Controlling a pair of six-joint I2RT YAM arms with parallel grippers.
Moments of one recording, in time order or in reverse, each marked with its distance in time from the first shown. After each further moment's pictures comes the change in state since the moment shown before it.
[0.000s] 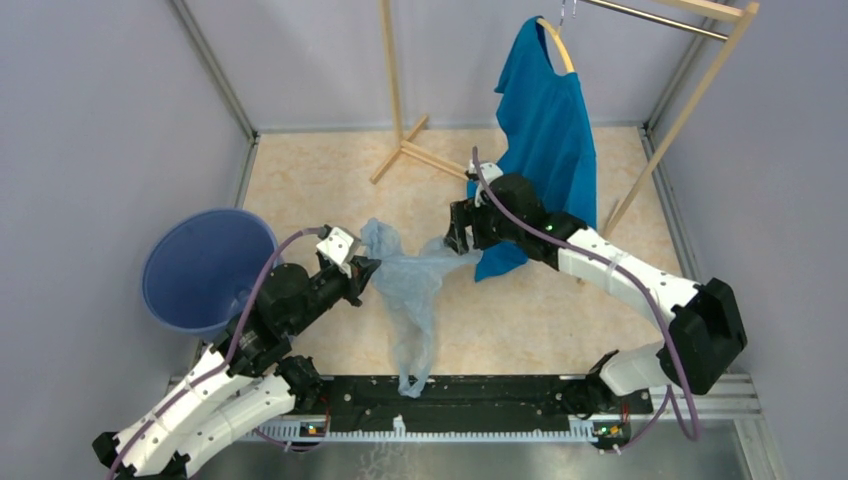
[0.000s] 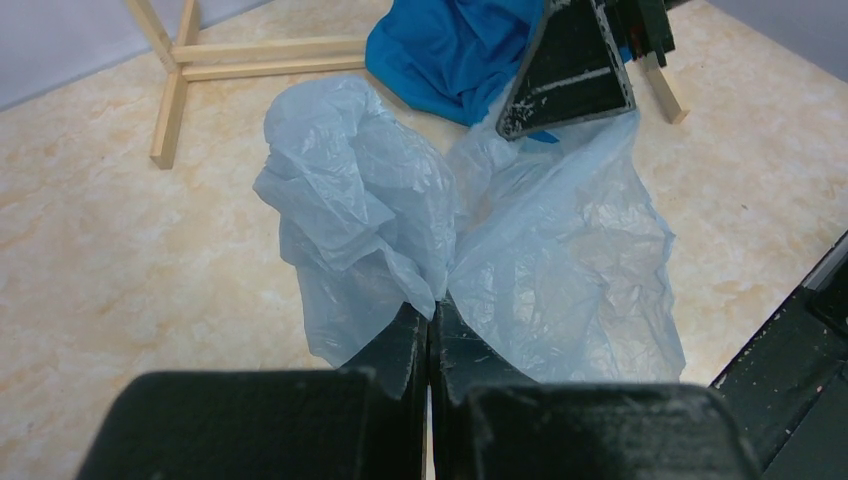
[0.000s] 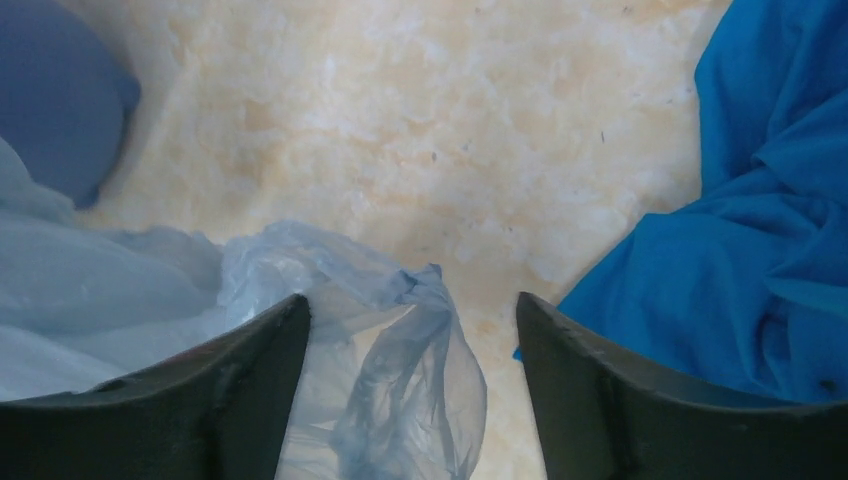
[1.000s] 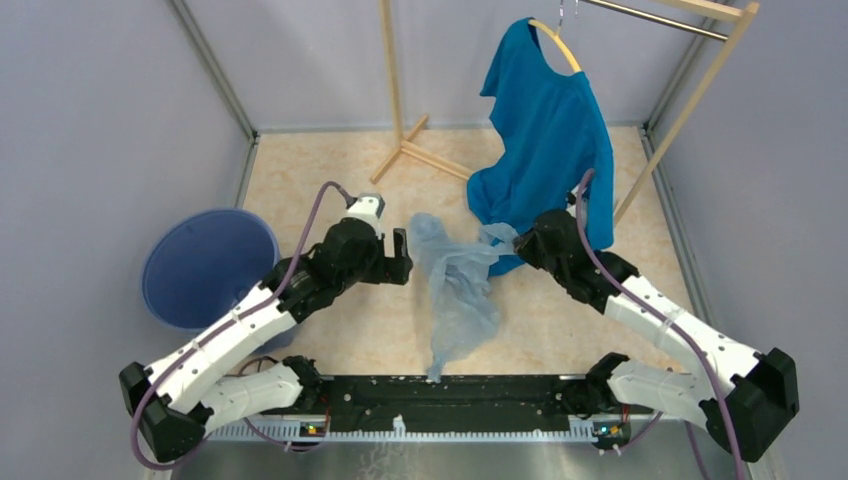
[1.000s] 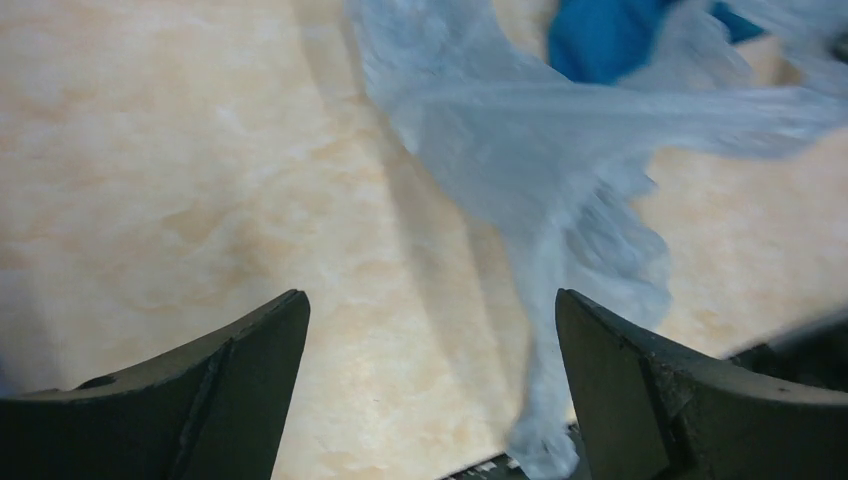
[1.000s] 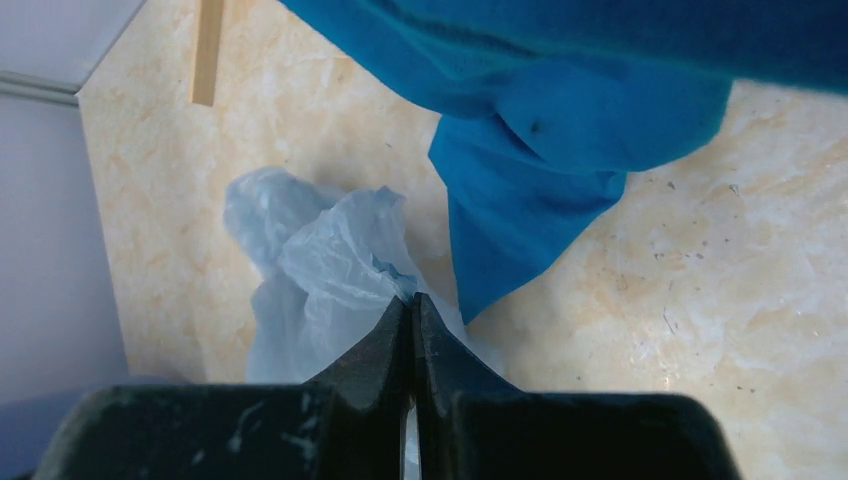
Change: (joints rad) left arm 0.002 0.486 0.274 -0.284 -0.228 -0.443; right arm -0.041 -0.382 -0.312 -0.092 0.470 0.702
